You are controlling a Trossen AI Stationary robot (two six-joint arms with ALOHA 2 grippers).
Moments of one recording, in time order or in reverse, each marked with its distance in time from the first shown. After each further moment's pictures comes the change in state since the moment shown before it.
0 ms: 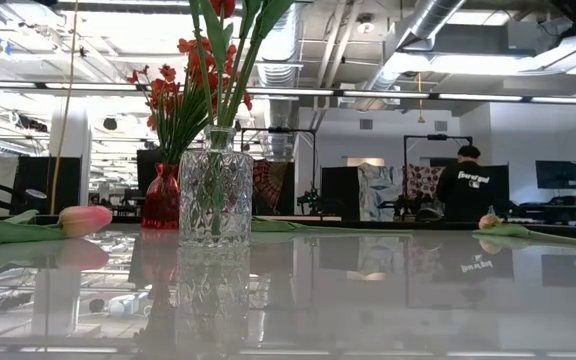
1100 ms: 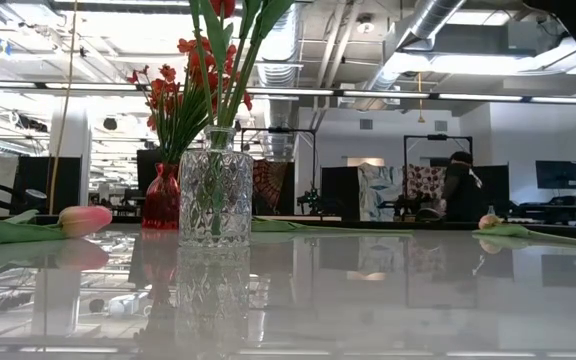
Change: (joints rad) left arm 0.000 0.041 0.654 -0.796 -0.525 0.173; right arm -0.158 -0.048 0.000 -0.029 -0.213 0.133
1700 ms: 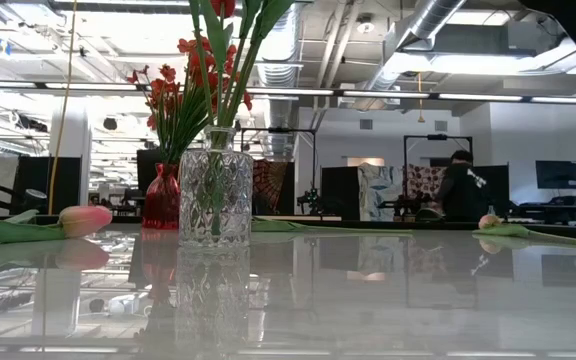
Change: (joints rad) left arm 0.078 0.428 0.205 -0.032 -0.125 0.181; right arm -0.014 0.000 0.000 0.047 -0.062 -0.051
